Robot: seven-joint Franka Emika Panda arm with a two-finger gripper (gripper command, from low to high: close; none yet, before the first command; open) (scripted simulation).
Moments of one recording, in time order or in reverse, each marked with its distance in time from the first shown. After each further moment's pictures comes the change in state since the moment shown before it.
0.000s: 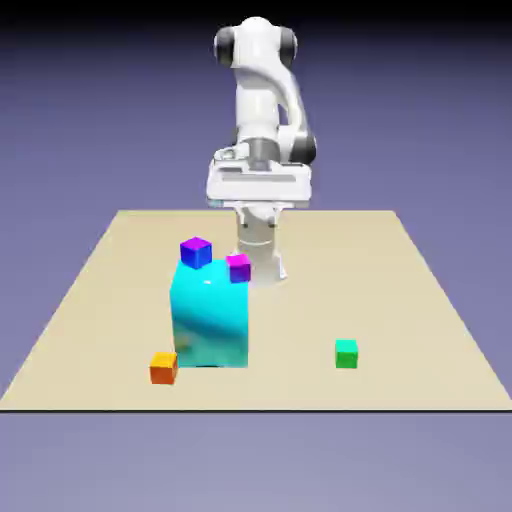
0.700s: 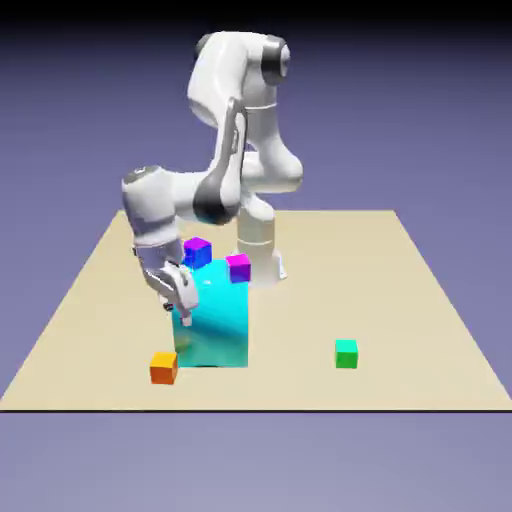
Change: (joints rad) arm -0.172 0.761 -0.286 0.522 0.453 -0.657 0.495
